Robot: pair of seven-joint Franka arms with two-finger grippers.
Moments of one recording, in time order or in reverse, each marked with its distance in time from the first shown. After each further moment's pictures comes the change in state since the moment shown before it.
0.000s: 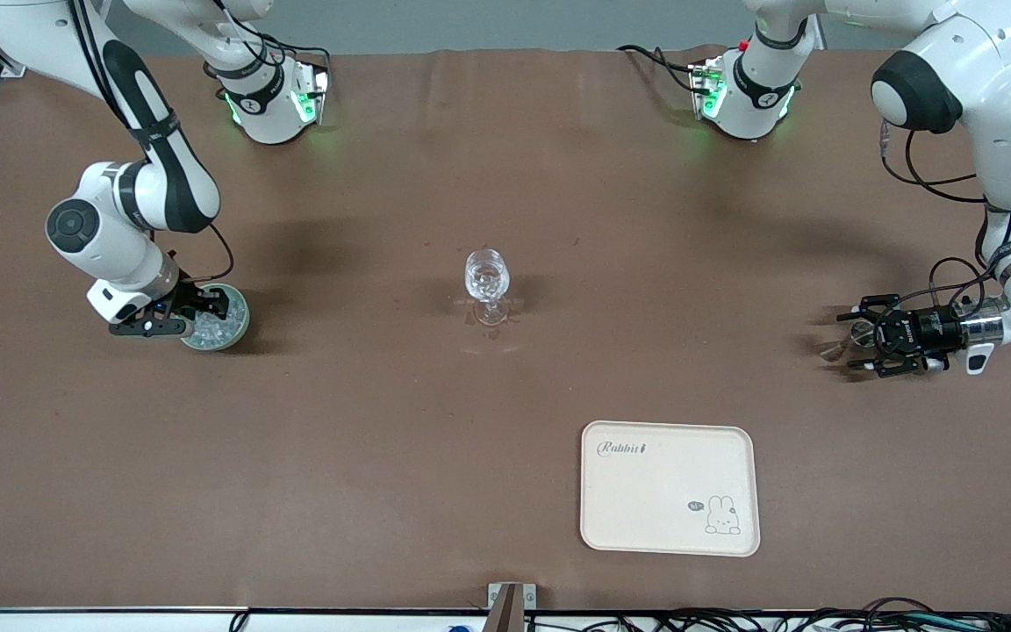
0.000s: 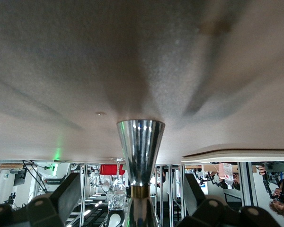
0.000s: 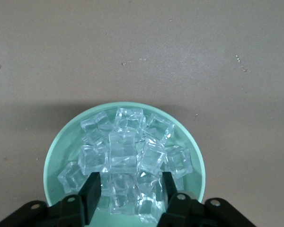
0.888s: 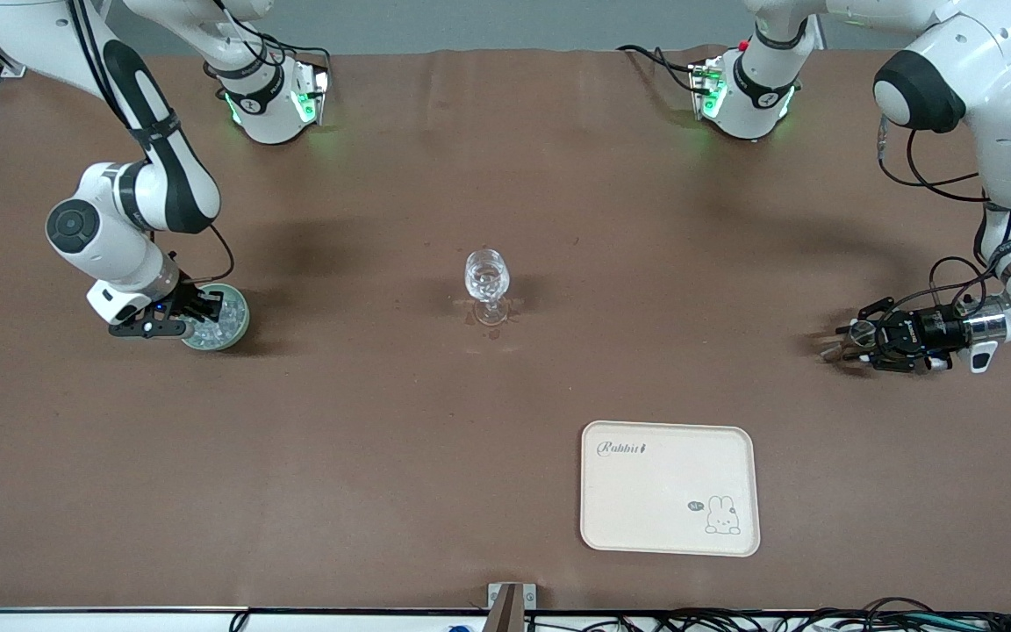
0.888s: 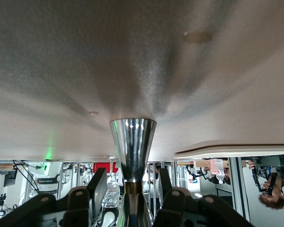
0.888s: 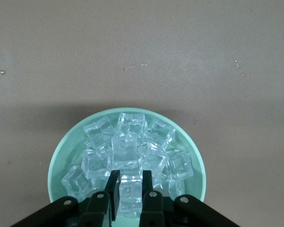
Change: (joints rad) left arm 0.011 -0.001 0.001 -0.009 -0.038 0.000 0.010; right arm 0.003 0.000 0.001 0.014 0.001 -0.007 0.006
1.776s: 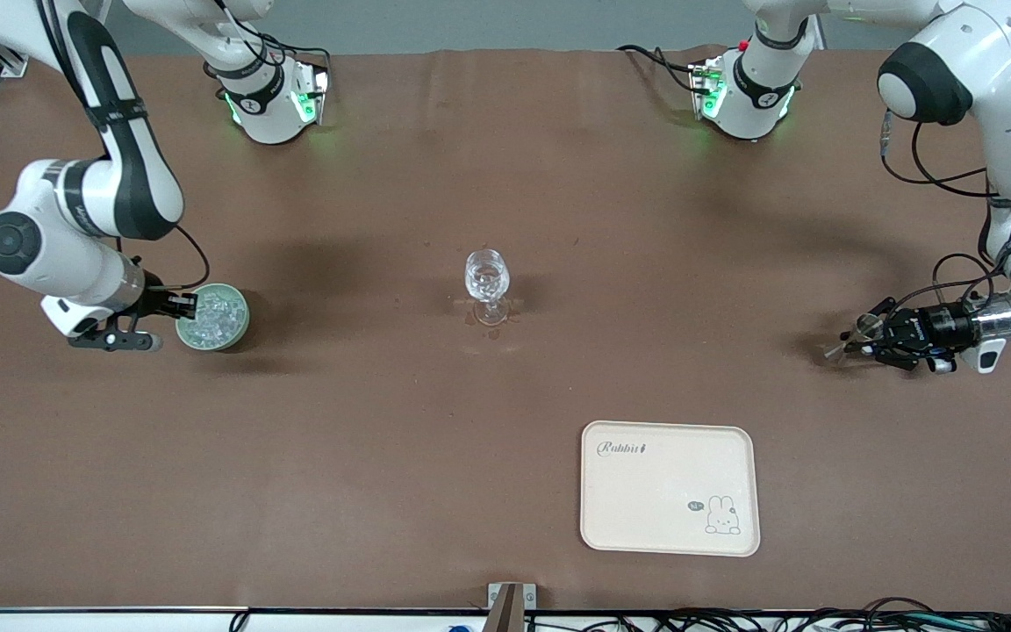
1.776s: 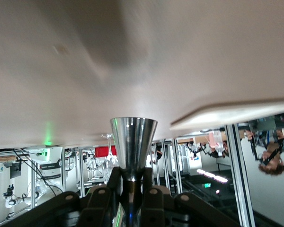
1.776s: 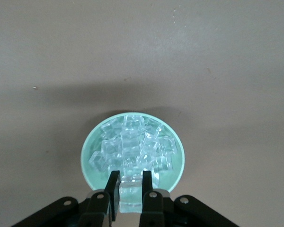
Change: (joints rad) left arm 0.001 -0.057 0.002 -0.004 -0.035 -0.095 0.040; right arm 0.008 -0.067 0.008 0.253 0.001 -0.436 0.076
